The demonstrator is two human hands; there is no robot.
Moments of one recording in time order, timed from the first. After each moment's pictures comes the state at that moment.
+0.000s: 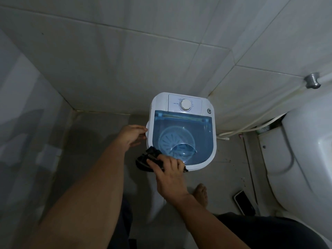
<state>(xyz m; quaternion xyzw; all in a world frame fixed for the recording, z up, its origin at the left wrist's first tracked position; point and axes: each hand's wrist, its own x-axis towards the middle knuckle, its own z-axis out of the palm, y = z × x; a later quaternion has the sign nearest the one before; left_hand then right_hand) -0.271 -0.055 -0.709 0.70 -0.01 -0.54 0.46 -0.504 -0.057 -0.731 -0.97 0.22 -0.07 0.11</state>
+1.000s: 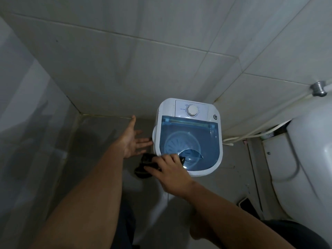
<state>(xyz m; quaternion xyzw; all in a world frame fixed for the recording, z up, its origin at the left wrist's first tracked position) -0.254 -0.039 -0.688 0.61 0.09 -0.61 0.50 -0.471 -0.090 -0.719 -1.00 0.01 0.00 0.05</state>
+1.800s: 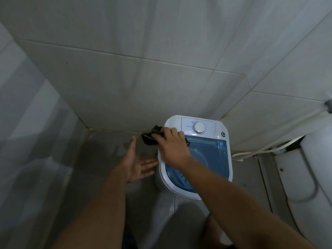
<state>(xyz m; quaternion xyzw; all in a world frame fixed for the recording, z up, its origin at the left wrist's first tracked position) -0.252 -0.031 -0.704 0.53 0.16 -0.64 0.52 -0.355 -0.172 -0.706 -0.98 0.18 -0.04 0.02</state>
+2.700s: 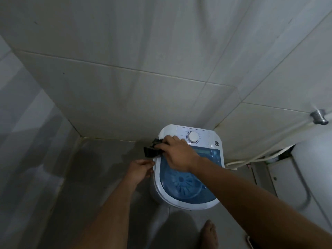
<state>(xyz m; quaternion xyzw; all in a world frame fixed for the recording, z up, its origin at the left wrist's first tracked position) -0.277 -0.055 -0.715 0.69 0.02 -0.51 0.52 -0.373 -0.213 -0.674 -0.99 0.11 0.04 0.08</state>
